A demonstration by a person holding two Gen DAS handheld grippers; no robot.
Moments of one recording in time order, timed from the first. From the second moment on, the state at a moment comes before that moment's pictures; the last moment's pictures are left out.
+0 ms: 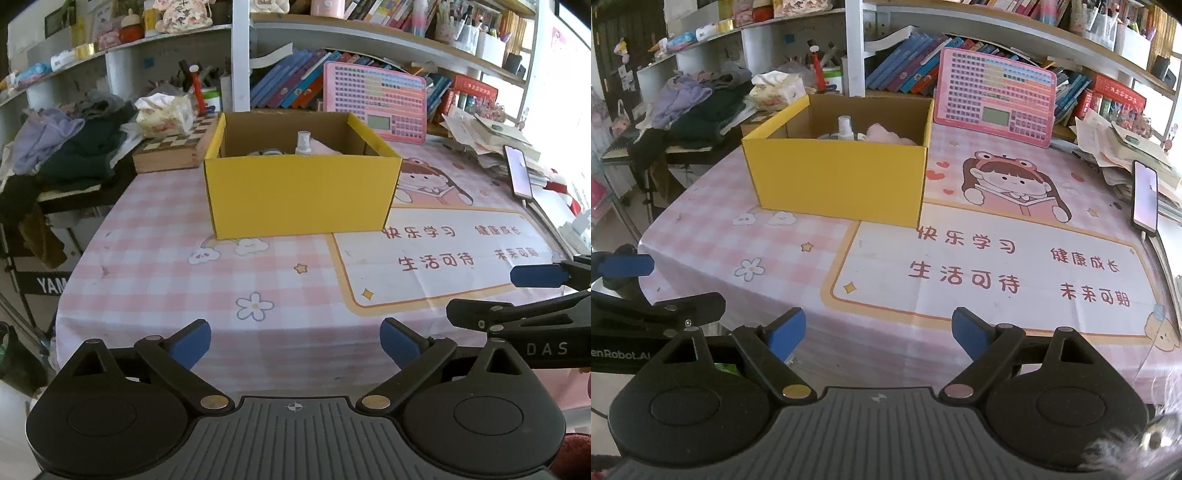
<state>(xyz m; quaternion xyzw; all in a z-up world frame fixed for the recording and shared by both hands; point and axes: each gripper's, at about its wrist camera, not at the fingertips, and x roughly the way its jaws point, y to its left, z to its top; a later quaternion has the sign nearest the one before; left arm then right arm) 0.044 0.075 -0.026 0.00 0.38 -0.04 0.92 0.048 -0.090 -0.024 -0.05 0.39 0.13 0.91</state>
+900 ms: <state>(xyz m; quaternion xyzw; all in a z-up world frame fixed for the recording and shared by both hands) 0.045 0.072 -0.028 -0.01 0.38 -0.04 0.92 0.052 -0.090 -0.027 -0.05 0.40 0.13 0.90</state>
